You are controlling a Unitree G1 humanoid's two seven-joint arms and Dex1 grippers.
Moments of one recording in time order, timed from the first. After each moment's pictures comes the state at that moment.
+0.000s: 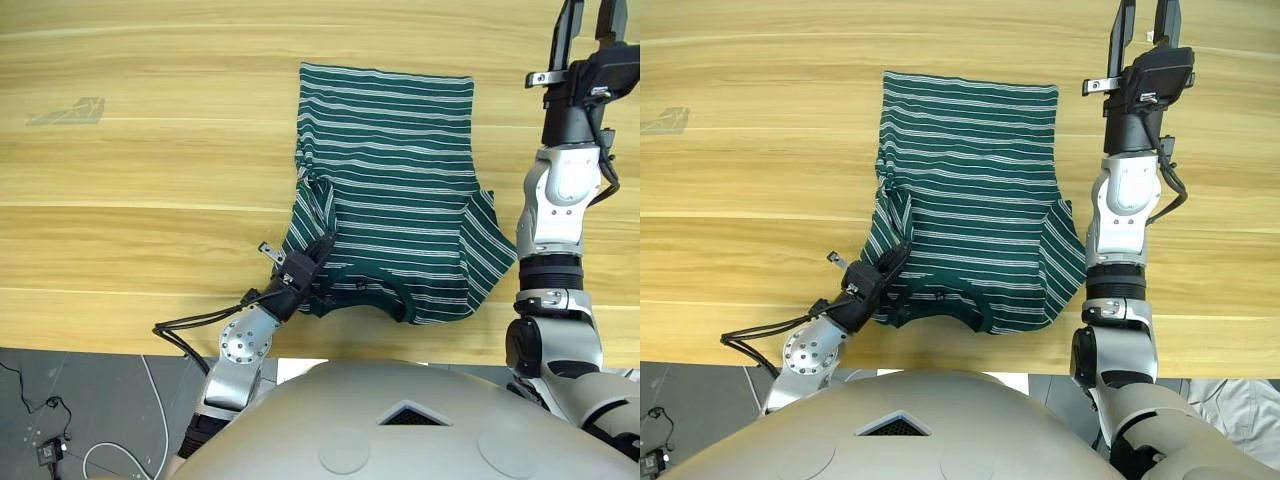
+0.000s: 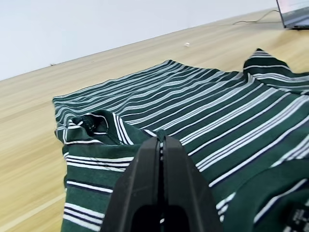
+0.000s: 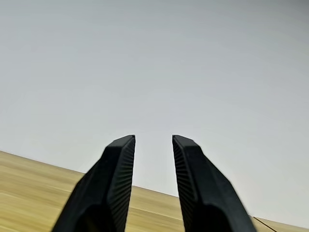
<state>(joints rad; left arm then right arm) 0.54 0.25 -0.30 -0.28 0.07 -0.20 -0.36 -0.35 -0.24 -0.10 0.40 -0.02 -0.68 0.03</state>
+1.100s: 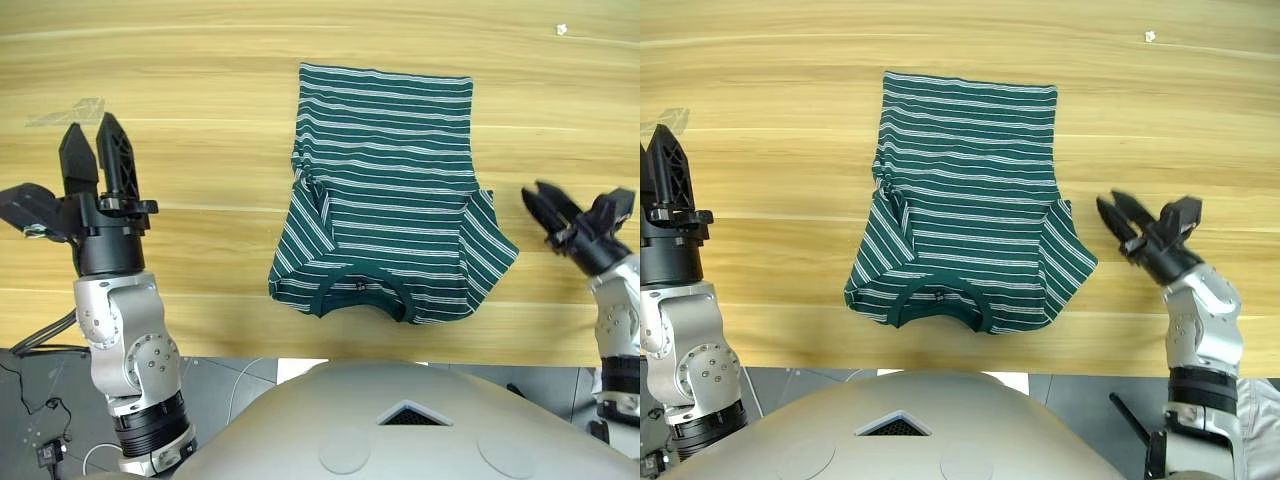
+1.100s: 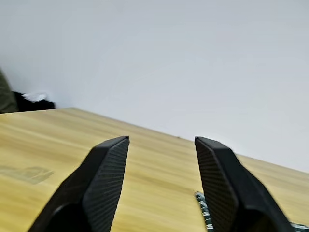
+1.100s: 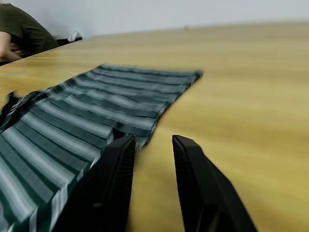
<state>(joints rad) 0.40 0.26 0.32 -0.51 -0.69 -0.01 -0.13 0.26 -0.62 -0.21 0.18 0.61 0.05 0.94</state>
